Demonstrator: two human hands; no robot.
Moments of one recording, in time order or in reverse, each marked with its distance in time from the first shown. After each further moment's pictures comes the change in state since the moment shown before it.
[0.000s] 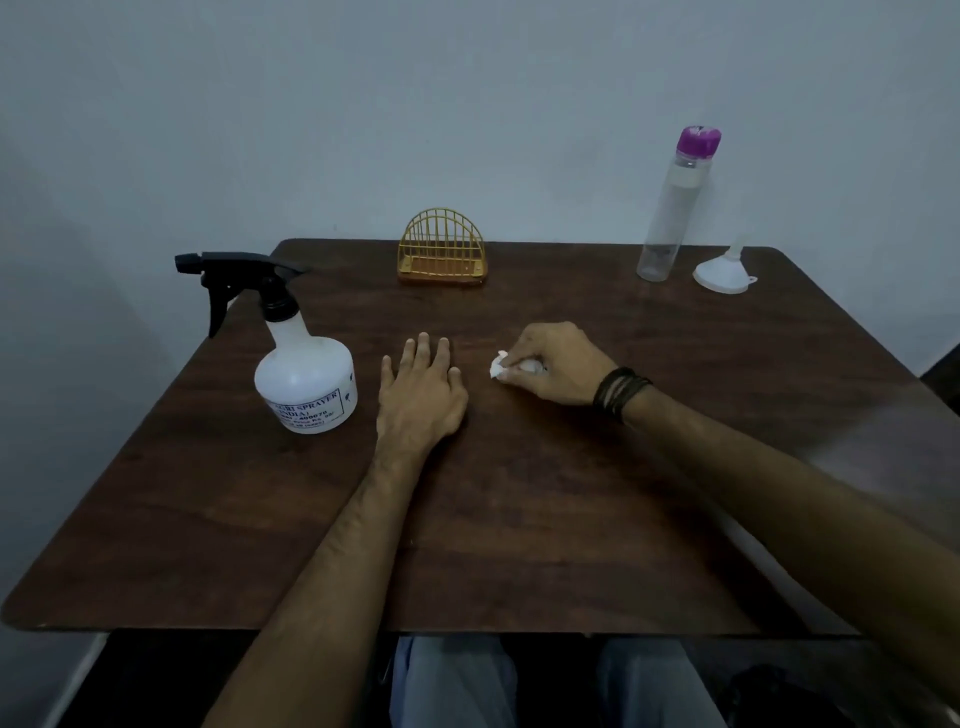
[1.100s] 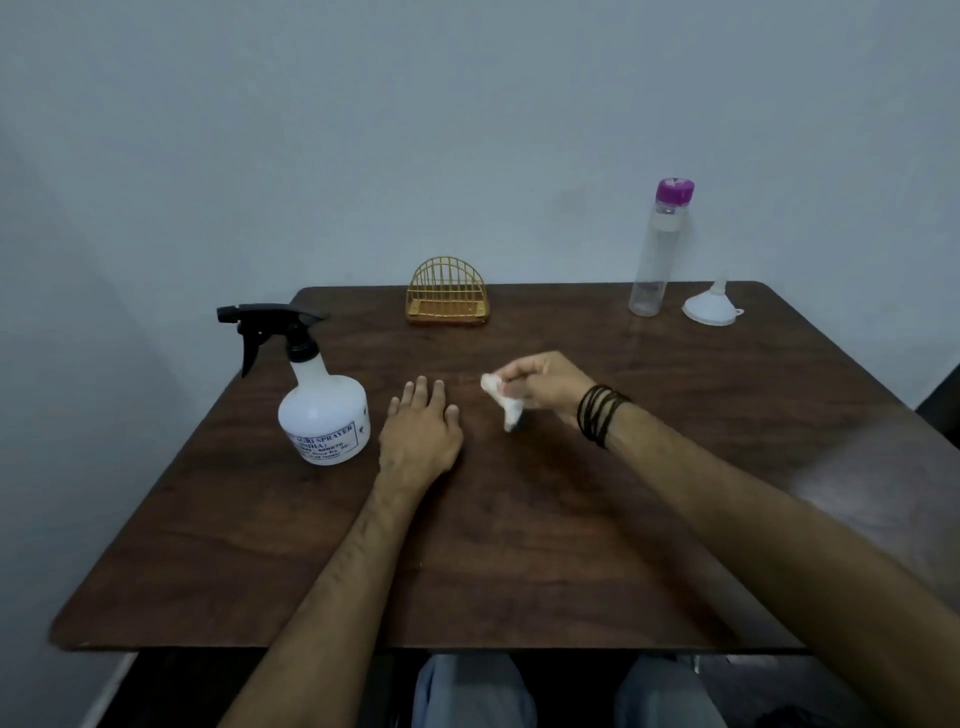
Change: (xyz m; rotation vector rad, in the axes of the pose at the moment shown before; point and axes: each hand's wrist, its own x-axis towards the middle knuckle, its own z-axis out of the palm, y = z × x) left_hand -0.012 -0.007 -0.009 0.007 -0.011 -0.011; right_hand 0.006 -0.032 -0.006 0.772 0.002 0.460
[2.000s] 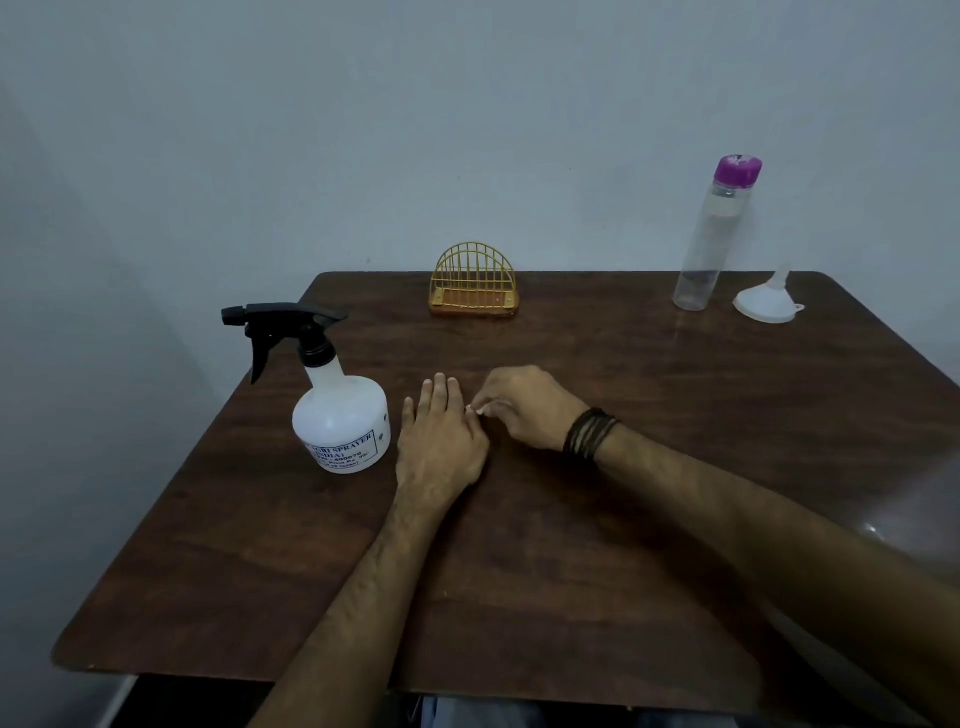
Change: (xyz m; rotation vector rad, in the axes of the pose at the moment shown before) left_hand 0.004 -0.004 0.006 -0.009 0.055 -0.032; right_hand 0.036 0.009 0.043 -0.813 -0.127 -0.608
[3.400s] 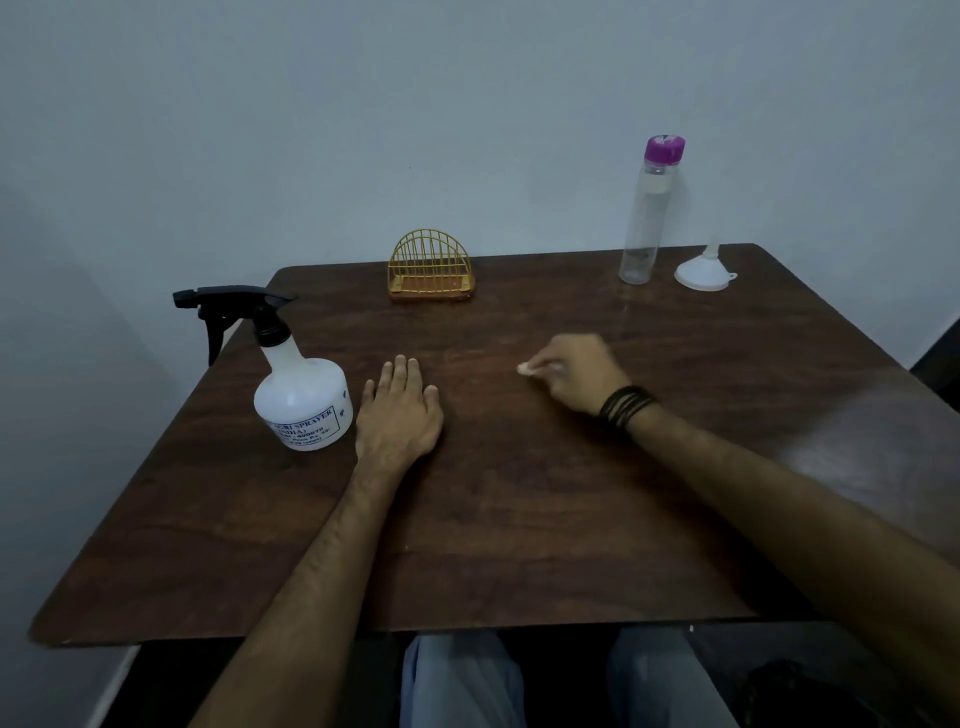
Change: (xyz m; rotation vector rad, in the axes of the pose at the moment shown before) left_hand -0.007 -0.001 -0.005 0.052 -0.059 0.013; right_hand -0.083 0.047 -0.037 0.029 0.198 0.362
